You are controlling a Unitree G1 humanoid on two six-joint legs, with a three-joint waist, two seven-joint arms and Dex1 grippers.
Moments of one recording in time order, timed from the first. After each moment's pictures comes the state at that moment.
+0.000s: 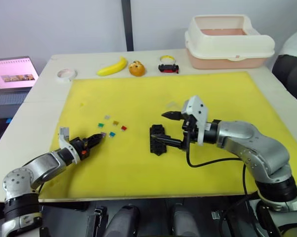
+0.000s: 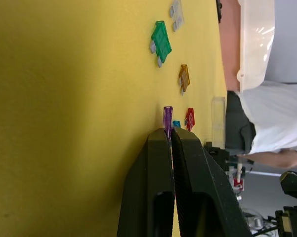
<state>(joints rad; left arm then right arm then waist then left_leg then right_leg) -0.20 0.53 0.46 0.20 -1.69 1.17 0.04 -0.48 -0.64 0.09 -0.51 0.61 0.86 0.70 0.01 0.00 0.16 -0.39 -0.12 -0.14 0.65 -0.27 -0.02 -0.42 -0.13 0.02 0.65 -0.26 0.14</state>
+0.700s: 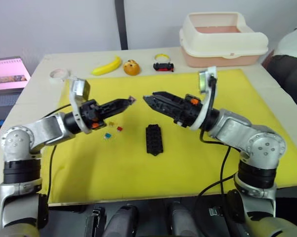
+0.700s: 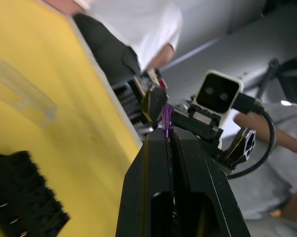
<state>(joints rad) -0.56 0.63 0.20 0.02 -1.92 1.20 -0.18 -0.61 -0.30 -0.20 -0.39 1.45 1.10 0.06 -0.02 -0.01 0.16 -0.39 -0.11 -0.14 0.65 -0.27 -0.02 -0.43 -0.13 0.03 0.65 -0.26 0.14</state>
